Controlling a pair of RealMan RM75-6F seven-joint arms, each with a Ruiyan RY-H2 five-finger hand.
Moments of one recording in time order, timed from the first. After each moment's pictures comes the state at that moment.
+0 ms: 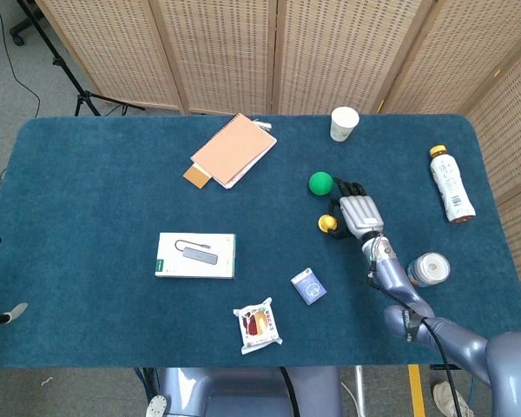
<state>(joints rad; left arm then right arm) -0.05 -1.03 -0.07 -1.73 1.38 1.45 -0.02 0.81 -1.64 0.25 -1.02 -1.05 0.75 -0.08</state>
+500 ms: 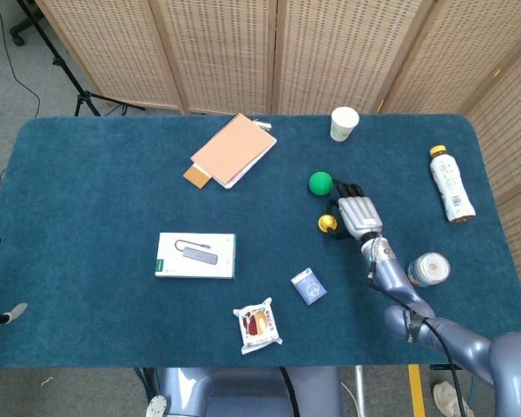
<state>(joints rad) -0.05 -1.03 -0.06 -1.73 1.38 1.46 -0.02 0.81 -1.62 0.26 -1.05 -1.04 0.75 -0.09</state>
